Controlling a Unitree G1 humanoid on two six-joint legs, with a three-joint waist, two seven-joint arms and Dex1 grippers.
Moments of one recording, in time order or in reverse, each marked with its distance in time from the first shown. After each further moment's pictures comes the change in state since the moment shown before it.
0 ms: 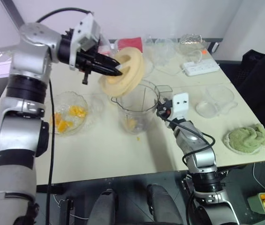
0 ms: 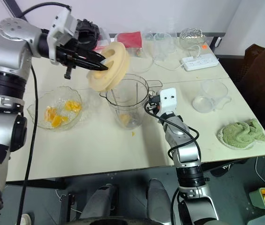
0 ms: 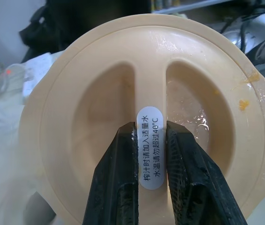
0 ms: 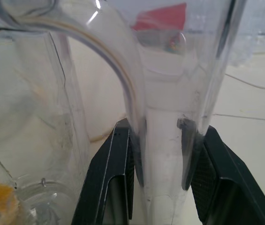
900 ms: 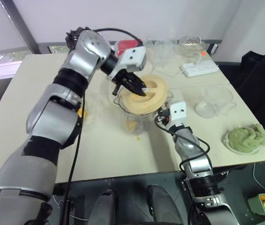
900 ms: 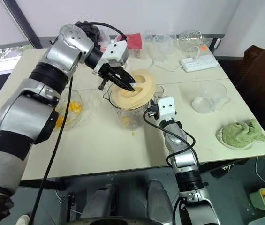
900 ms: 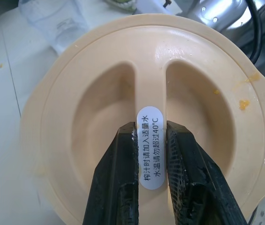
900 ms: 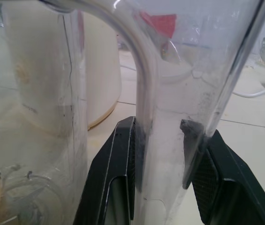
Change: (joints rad) left arm -0.192 -0.236 -0.294 0.380 0.139 -0.268 0.000; right arm 0.071 -0.009 0.034 0.098 -0.077 -0.232 -0.037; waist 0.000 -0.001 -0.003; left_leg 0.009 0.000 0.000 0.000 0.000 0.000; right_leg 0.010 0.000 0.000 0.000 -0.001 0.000
